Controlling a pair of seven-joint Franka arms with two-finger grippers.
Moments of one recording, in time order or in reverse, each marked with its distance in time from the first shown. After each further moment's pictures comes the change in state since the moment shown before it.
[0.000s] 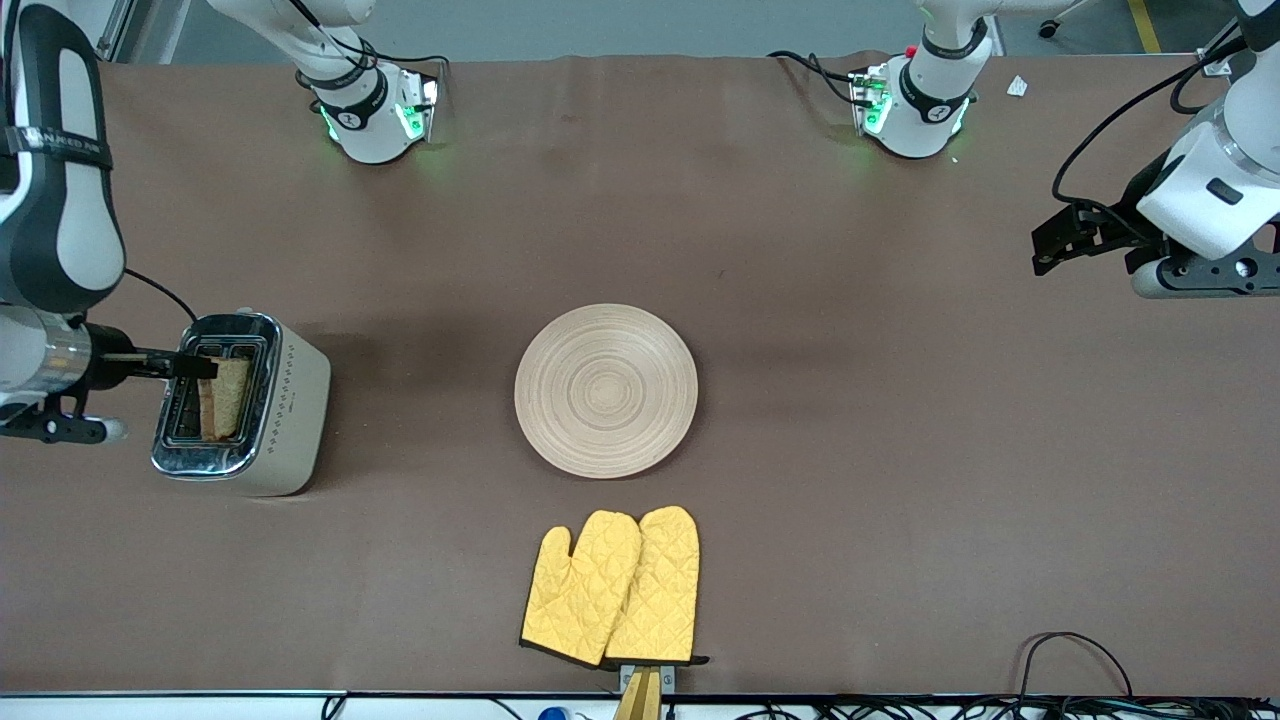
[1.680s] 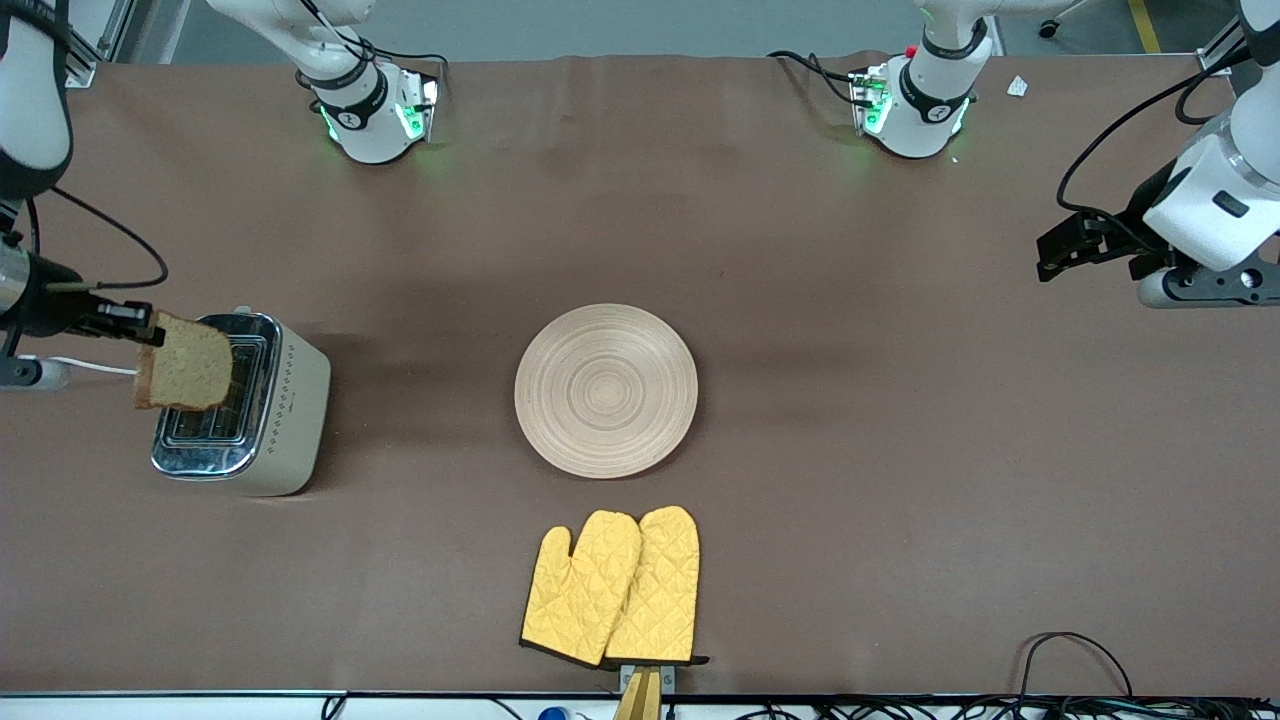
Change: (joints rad) left arm 0.020 0.013 0.000 0.007 0.000 0.000 0.012; right arm 0.021 -0.207 0.076 0.042 0.013 -0.107 -0.001
